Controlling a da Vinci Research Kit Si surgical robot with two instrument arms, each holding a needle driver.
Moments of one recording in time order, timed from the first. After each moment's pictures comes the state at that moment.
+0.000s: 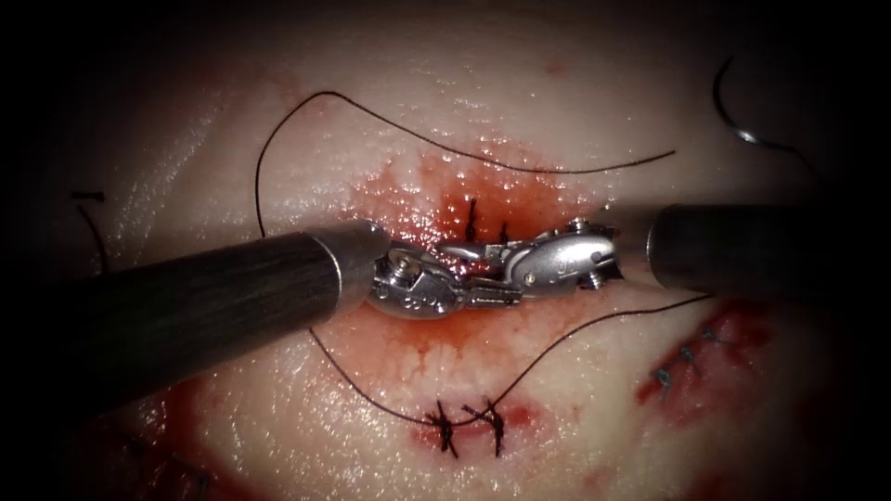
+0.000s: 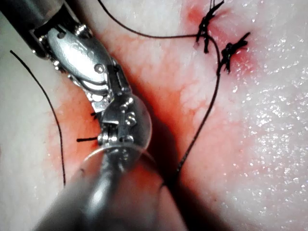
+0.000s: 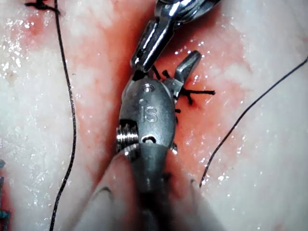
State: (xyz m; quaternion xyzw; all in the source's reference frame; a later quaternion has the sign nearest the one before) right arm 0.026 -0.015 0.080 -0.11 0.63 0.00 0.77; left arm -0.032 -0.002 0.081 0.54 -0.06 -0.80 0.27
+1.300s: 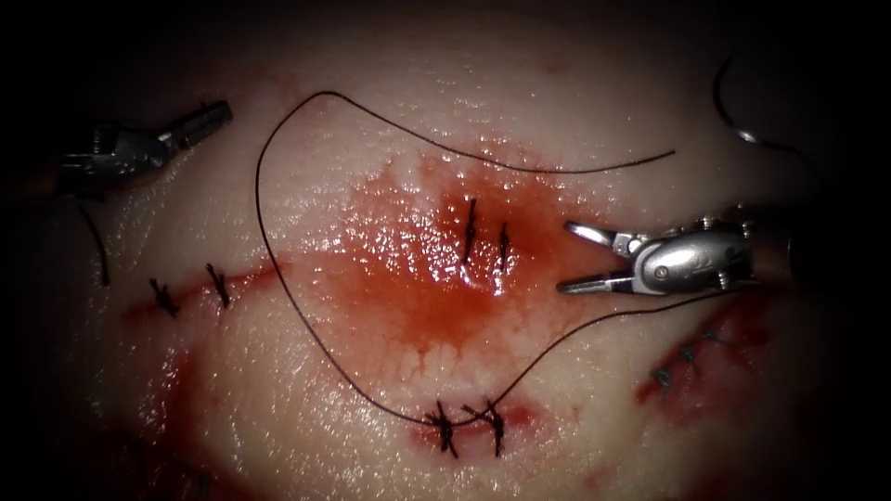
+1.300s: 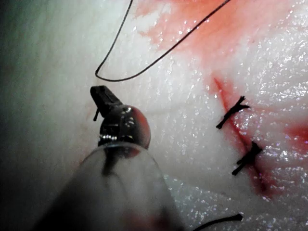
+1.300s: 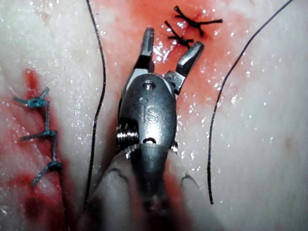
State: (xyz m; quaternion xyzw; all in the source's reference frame) right arm 0.015 -0.014 0.076 -0.10 0.62 0.03 0.77; left arm -0.002 0.011 0.079 0.40 -0.23 -0.88 -0.08
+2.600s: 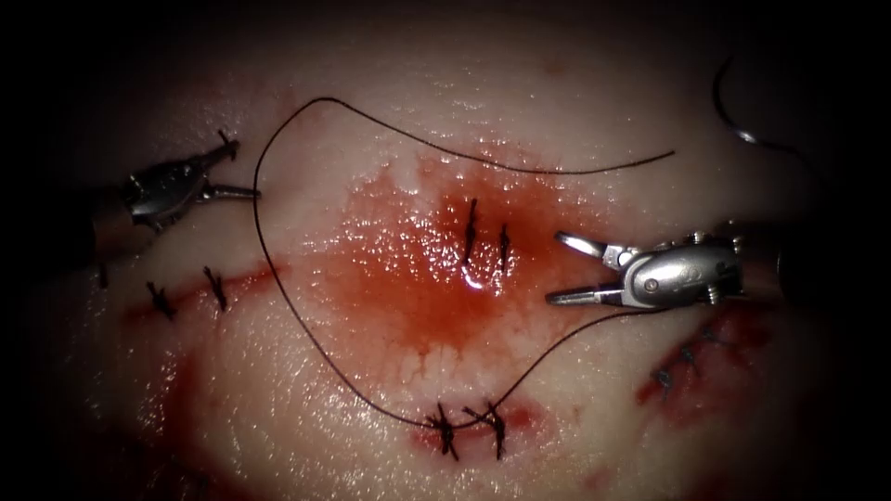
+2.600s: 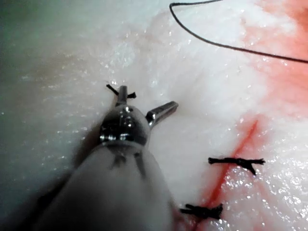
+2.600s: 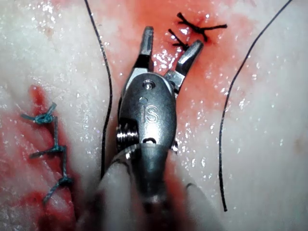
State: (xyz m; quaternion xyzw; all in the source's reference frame) right arm 0.016 -0.016 0.076 -0.09 0.62 0.05 0.77; left arm -0.002 0.002 0.092 0.37 0.09 -0.86 -0.34
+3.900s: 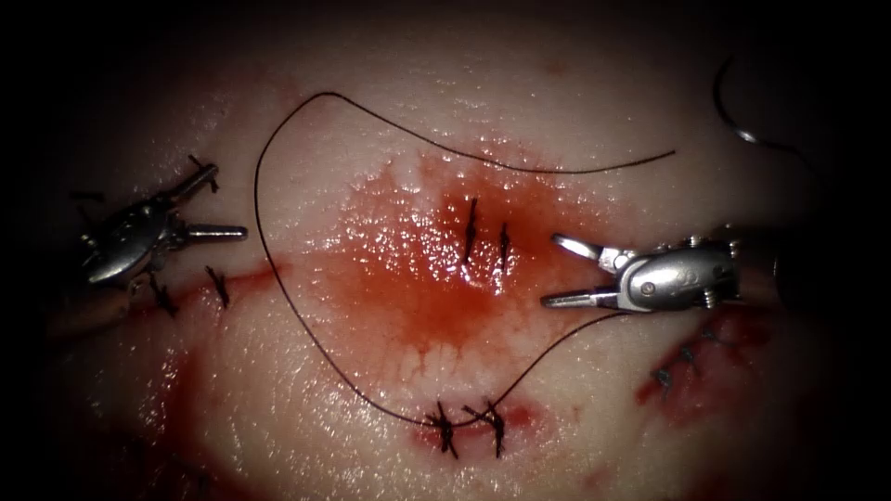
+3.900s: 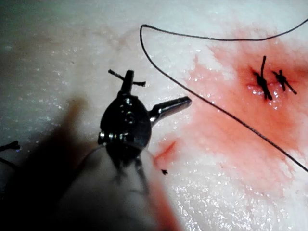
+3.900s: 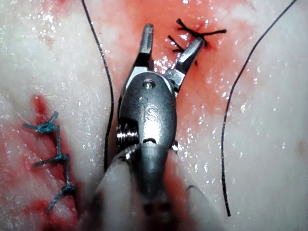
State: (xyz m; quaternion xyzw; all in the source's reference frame) right arm 0.016 -0.016 0.075 -0.08 0.63 0.05 0.77; left arm -0.005 0.005 0.078 0.57 0.09 -0.72 -0.40
